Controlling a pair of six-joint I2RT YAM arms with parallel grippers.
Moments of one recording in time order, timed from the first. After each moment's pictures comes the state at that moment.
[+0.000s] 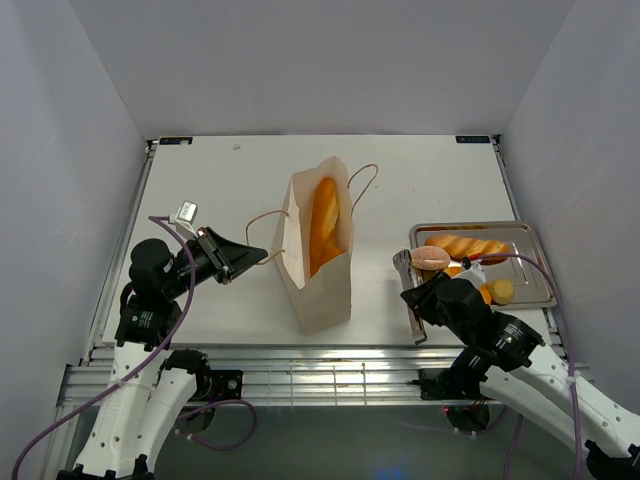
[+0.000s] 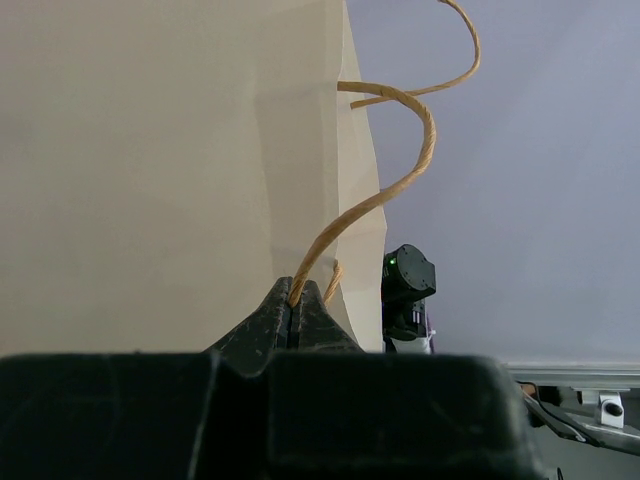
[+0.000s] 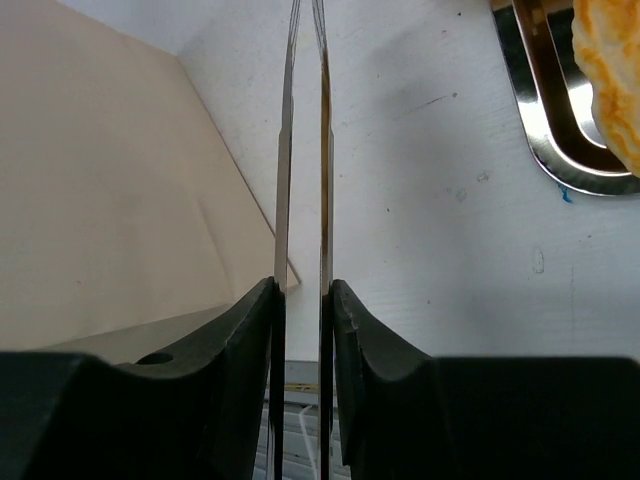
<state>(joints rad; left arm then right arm) -0.17 0.57 0.70 -0.26 0.72 -1.16 0.83 0.45 0.47 -0.69 0.34 1.17</state>
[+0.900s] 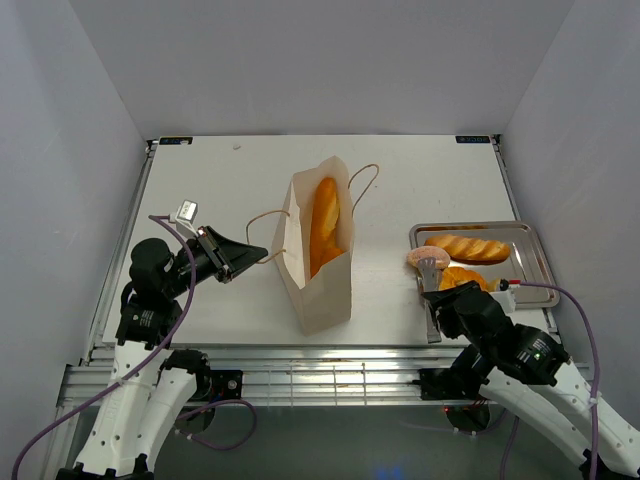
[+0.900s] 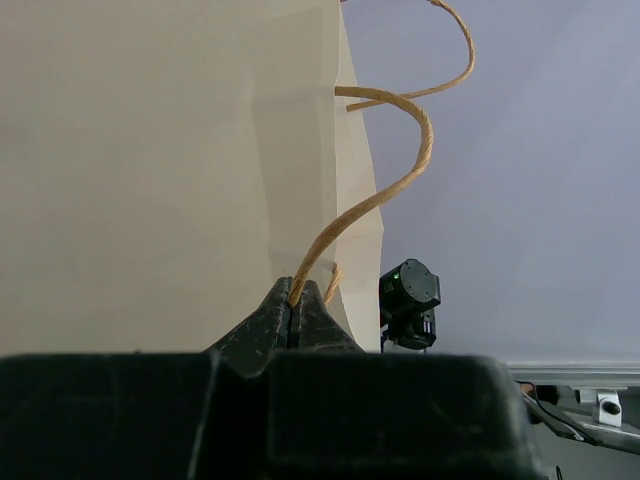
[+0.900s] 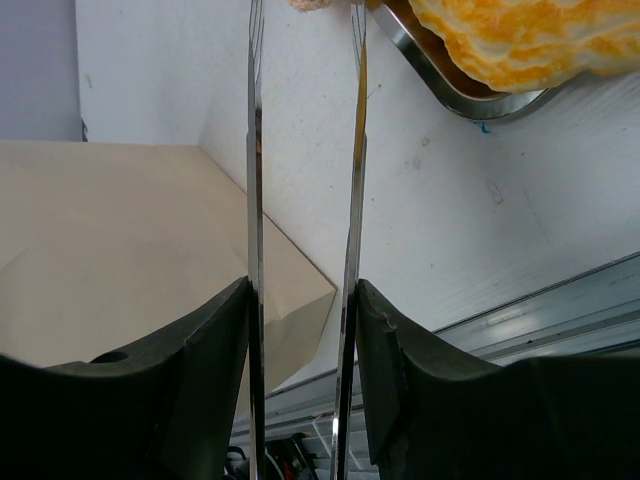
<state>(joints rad) -0.17 0.58 0.69 -0.24 0.72 -1.17 0.83 0.25 0.55 -1.03 0.45 1.61</state>
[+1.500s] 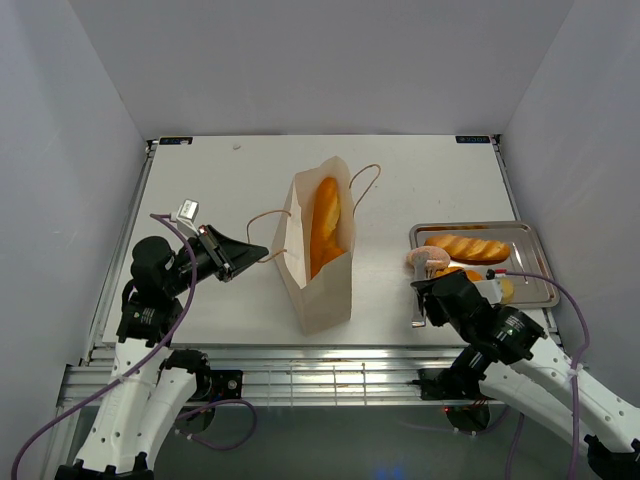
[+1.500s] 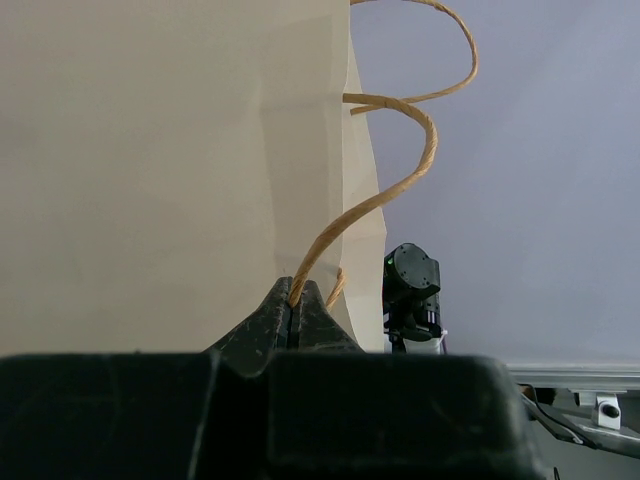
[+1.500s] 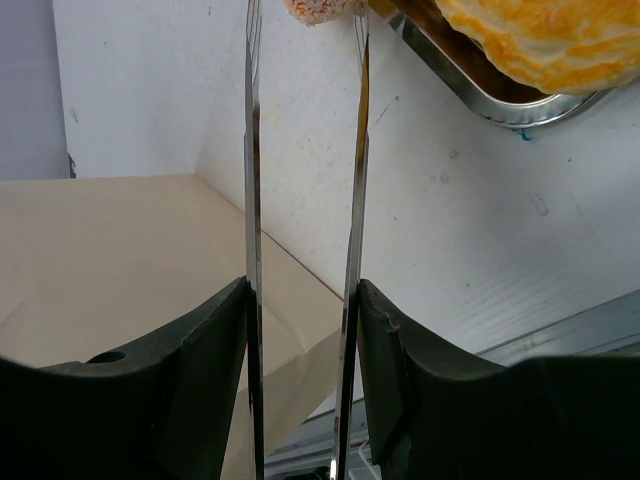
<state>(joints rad) -0.17 0.59 0.69 -0.23 0.72 -1.17 0.83 0.50 0.57 -0.90 0.48 1.69</state>
